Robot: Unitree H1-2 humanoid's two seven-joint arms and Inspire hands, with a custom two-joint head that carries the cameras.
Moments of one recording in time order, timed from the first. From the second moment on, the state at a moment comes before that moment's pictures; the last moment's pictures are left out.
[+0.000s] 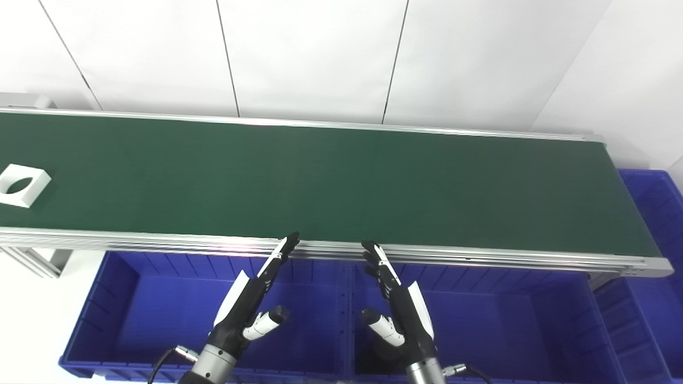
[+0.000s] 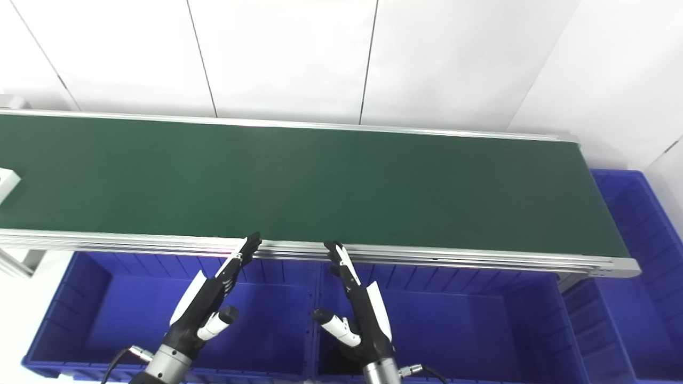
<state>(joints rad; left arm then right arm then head) 0.18 0.14 -0.30 0.12 0.17 -0.43 -0.06 0.15 -0.09 0.46 0.22 -0.18 -0.42 -0.23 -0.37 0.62</state>
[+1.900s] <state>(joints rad) 0.19 0.07 -0.36 0.17 0.31 -0.43 0.03 0.18 -0.19 0.46 0.20 -0.14 -0.42 -0.24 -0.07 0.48</state>
